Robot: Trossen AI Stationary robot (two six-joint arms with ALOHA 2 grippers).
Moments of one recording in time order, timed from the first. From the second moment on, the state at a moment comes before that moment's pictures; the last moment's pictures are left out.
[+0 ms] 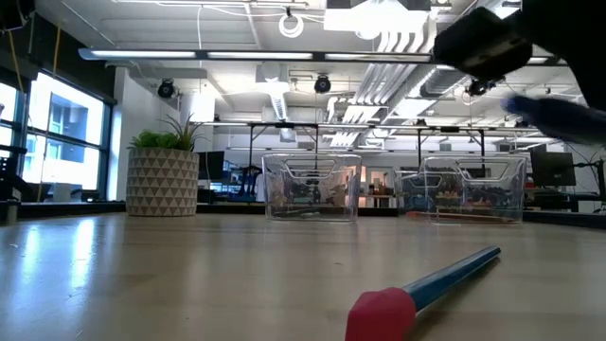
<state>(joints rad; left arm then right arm) -0.96 1.00 1.08 -1.16 -0.70 -1.78 0.63 1.96 1.49 -0.88 -0.02 0.22</state>
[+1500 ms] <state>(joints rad) -0.46 1.09 1.08 -0.45 -0.75 -0.81 0.74 1.46 1.36 -1.54 0.49 0.71</state>
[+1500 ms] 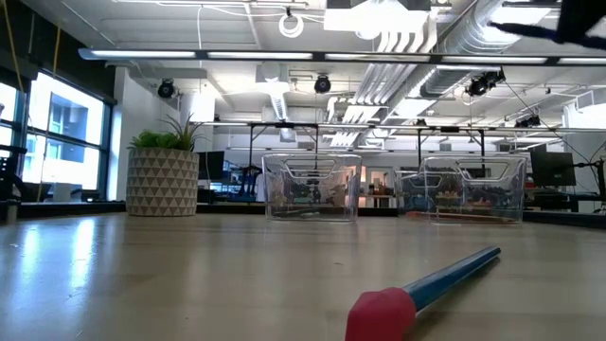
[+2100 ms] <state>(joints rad) -0.30 1.29 1.26 -0.40 -0.53 -0.60 0.91 1.16 1.09 -1.38 0.35 1.23</state>
